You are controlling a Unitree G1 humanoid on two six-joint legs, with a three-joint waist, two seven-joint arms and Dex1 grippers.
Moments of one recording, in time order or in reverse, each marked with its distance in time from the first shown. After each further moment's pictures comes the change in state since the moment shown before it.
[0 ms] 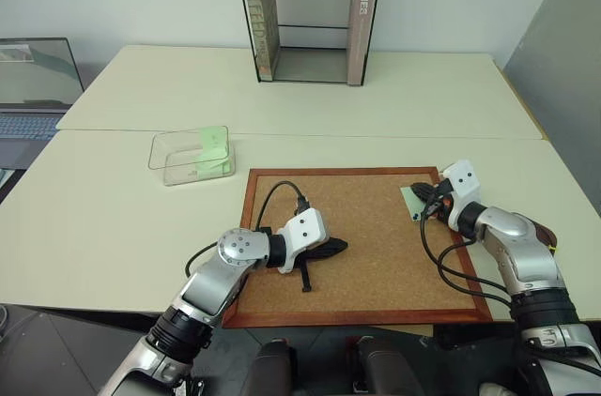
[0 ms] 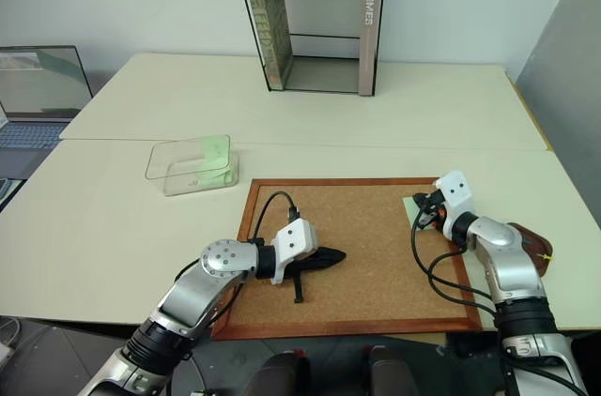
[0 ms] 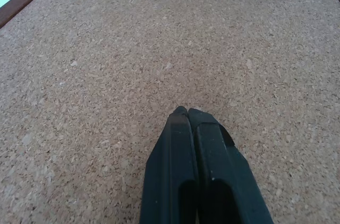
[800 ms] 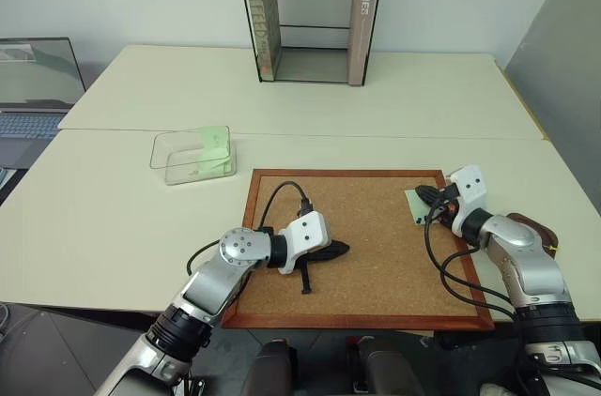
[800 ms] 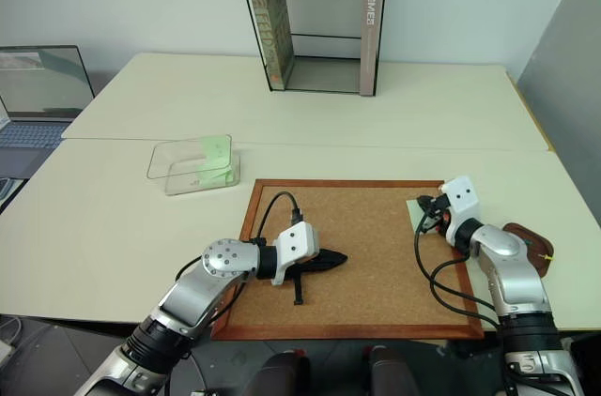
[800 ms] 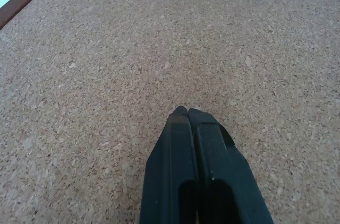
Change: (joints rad) left arm -0.017 0.006 -0.021 0.024 0.014 -0.037 -0.013; right arm 0.072 0.016 -0.055 -0.119 0.041 0.027 -0.044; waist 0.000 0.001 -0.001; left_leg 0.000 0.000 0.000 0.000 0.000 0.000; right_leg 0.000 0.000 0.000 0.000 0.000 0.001
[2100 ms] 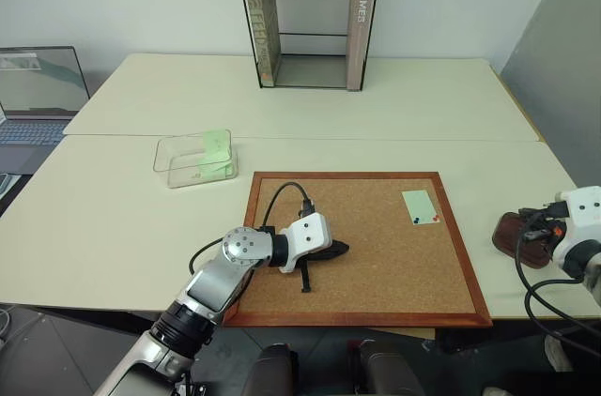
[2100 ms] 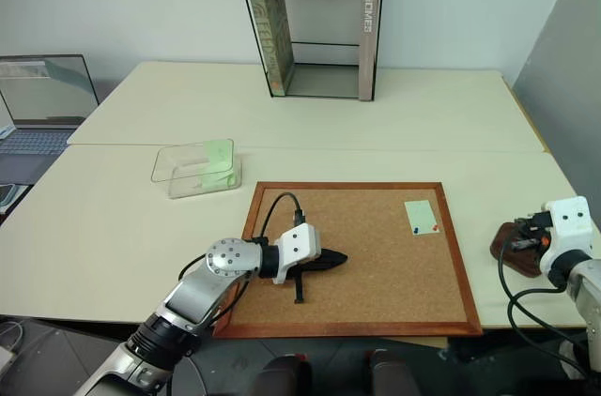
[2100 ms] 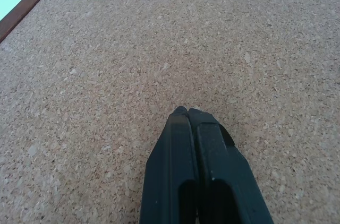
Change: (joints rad) left arm -0.014 -0.011 -0.007 0.057 0.026 -0.059 0.008; right arm 0.364 -0.210 -0.373 -0.291 0.082 0.352 -0.097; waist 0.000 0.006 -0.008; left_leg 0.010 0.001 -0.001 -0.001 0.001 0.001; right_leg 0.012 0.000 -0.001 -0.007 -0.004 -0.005
